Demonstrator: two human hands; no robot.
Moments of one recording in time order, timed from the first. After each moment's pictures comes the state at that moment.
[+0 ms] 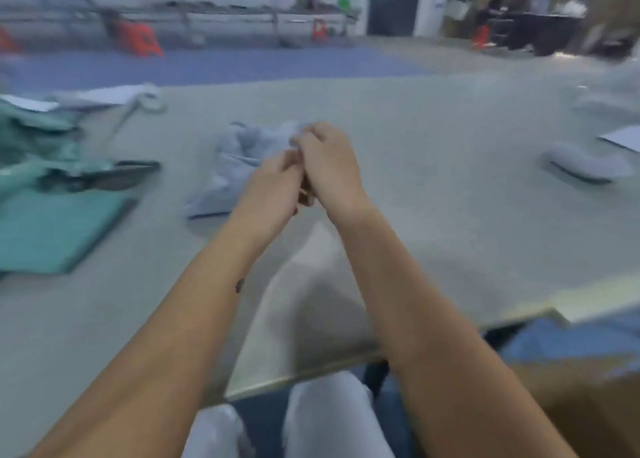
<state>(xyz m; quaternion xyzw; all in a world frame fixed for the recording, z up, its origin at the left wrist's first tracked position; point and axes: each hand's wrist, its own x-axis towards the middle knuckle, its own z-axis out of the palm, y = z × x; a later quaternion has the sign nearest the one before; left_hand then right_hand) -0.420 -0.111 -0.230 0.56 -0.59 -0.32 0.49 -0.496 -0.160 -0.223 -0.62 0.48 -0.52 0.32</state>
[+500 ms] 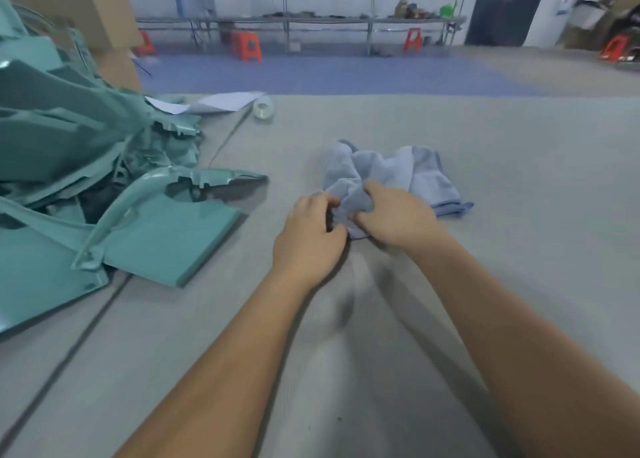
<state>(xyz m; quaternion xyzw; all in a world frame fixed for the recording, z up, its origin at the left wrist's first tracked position) -0.312 -0.160 -0.297 0.72 -0.57 -0.11 0.38 -0.439 -0.235 -0.266 -0.83 0.52 -0.15 0.10</state>
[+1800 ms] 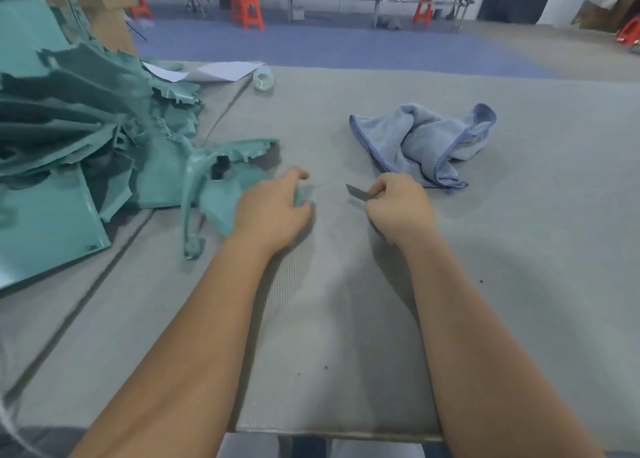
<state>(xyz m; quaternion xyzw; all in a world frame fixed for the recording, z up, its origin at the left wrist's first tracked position) -0.281 -0.132 -0.282 0.76 -0.60 -0.02 0.26 -0.455 -0.217 -0.284 -0.76 0.57 -0.26 0.17</state>
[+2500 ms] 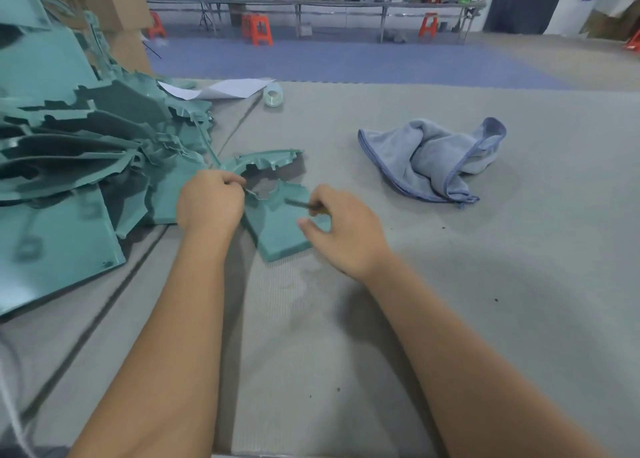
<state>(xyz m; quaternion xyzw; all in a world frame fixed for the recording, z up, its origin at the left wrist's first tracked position) -0.211 -0.129 -0.264 0.85 -0.36 0.00 0.38 -0.399 -0.176 -0.290 -0.86 0.35 -0.34 0.16</state>
